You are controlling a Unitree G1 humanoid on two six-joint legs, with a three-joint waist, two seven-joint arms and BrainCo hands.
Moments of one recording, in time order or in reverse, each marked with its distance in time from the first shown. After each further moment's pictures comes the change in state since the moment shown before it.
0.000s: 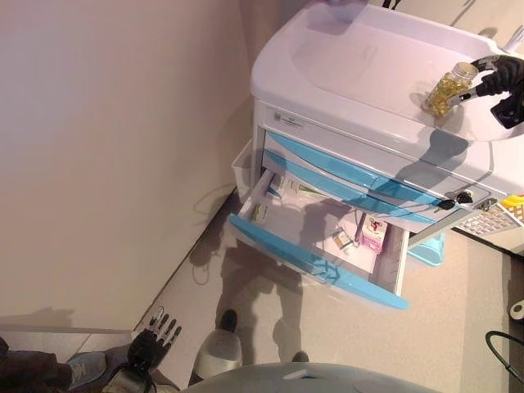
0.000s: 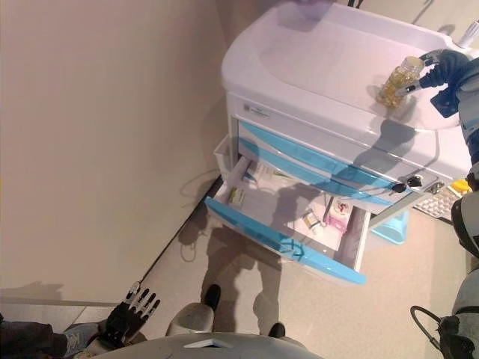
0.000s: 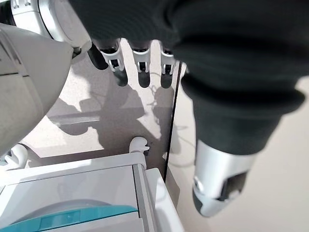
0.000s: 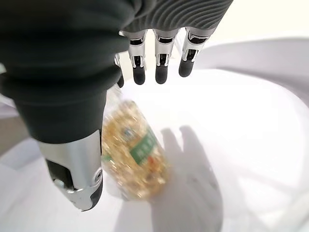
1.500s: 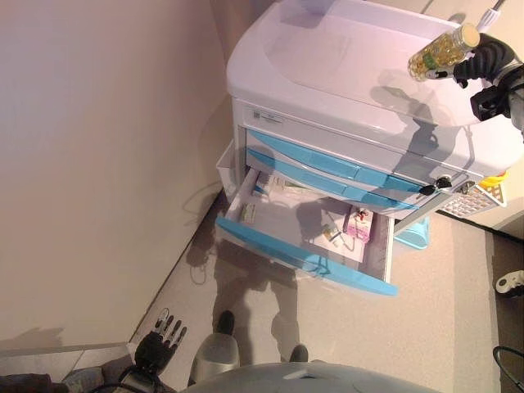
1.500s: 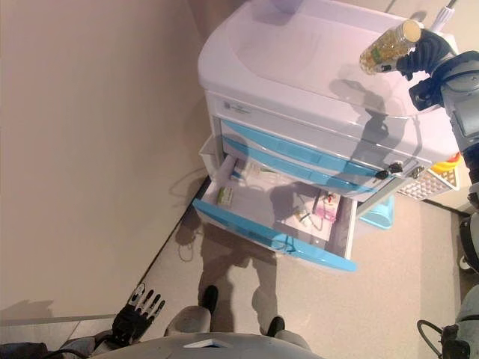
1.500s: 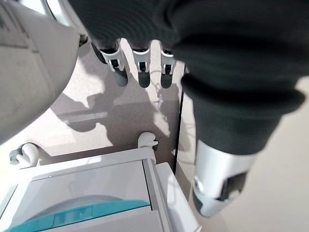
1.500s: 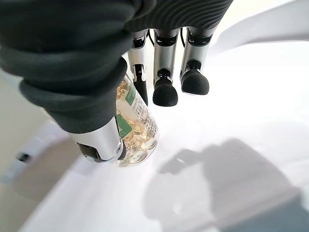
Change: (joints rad) left arm 0.008 -0.043 0.004 -0.001 -0.001 -0.042 0.008; right arm 0.165 -0.041 -0.111 -0.301 0.233 0.017 -0.048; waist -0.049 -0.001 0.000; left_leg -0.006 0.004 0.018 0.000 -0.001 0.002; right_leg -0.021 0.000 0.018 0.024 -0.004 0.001
